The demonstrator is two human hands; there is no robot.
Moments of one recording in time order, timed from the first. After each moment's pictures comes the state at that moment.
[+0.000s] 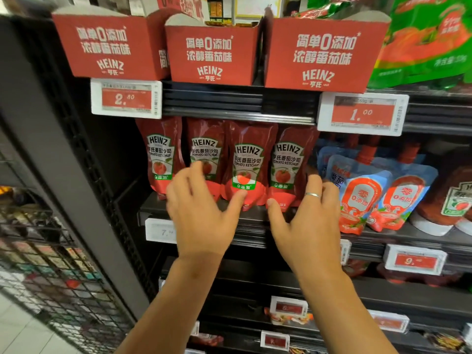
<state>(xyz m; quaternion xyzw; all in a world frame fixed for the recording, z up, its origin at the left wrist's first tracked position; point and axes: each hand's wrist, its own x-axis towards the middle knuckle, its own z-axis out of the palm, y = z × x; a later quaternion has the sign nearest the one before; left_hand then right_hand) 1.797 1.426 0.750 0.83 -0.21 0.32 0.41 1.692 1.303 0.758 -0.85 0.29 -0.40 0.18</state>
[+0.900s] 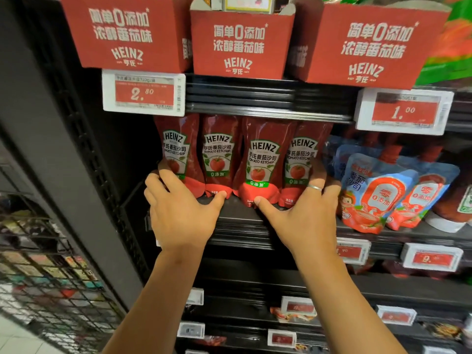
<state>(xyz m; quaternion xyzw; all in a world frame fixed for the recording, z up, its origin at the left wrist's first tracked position) 1.859 1.454 0.735 0.89 -0.10 0.28 0.34 1.737 1.307 0.750 -0.83 0.37 -0.36 0.20</state>
